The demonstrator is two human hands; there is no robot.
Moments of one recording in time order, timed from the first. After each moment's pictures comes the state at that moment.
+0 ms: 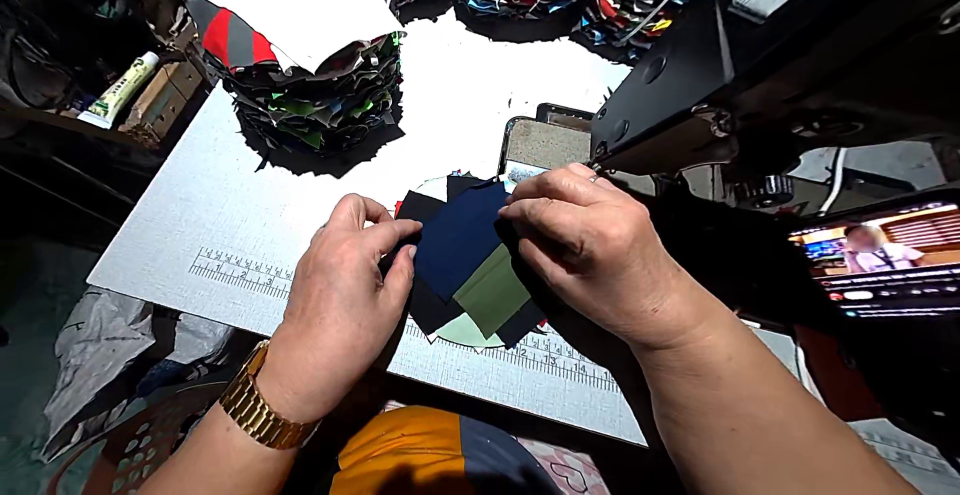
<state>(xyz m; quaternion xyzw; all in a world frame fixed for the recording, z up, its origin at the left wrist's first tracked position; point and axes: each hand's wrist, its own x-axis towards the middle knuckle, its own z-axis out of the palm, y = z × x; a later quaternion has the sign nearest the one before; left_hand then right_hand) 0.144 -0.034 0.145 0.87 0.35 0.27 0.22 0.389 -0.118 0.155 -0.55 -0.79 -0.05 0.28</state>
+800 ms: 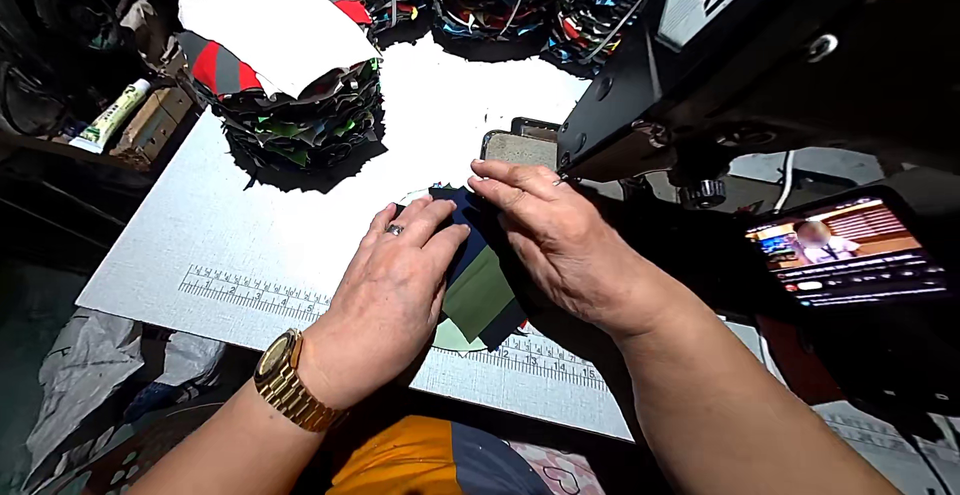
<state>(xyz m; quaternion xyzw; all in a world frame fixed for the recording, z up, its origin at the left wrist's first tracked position) 0.179 -0.036 0.146 0.95 0.19 0.21 0.16 0.392 -0.116 0.159 -0.58 -0.77 0.02 0.28</state>
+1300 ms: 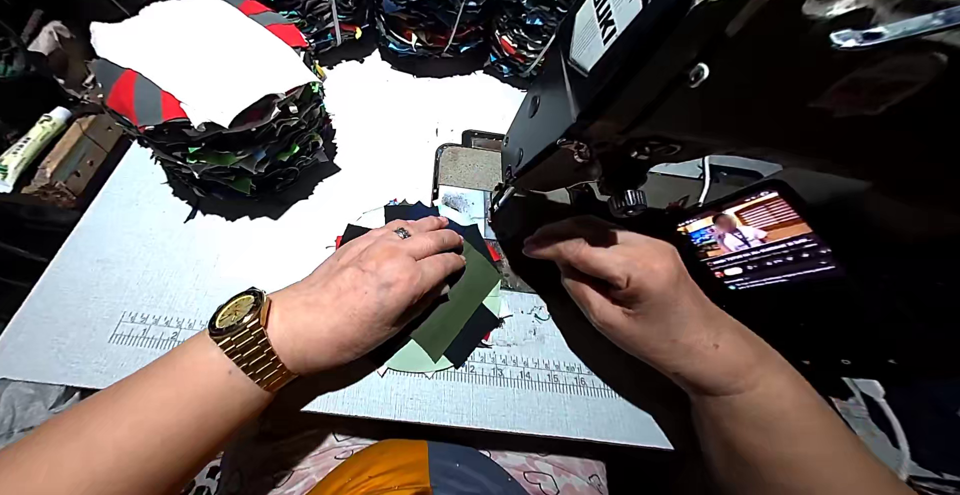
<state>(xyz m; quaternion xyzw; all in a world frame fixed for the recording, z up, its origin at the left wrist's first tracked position) 0.208 0.006 0.146 0.97 -0.06 0.16 0.16 0.431 -0.192 0.165 -0.64 -0.72 -0.04 0.27</state>
